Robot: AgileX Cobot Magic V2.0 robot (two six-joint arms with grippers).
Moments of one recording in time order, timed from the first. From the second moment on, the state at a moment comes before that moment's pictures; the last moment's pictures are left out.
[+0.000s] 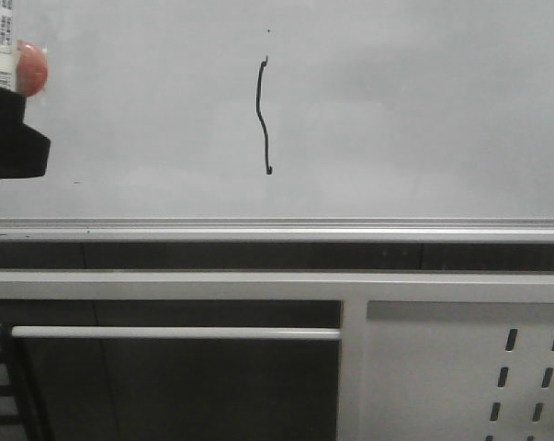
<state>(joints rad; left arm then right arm) -1.00 1.02 -0.42 1.64 0.53 -2.00 0.72 0.70 -0.50 0.97 -0.08 -0.79</state>
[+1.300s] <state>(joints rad) -1.00 1.19 -0.47 1.80 0.66 -2.28 0.72 0.70 -0.50 0.96 -0.08 -0.79</state>
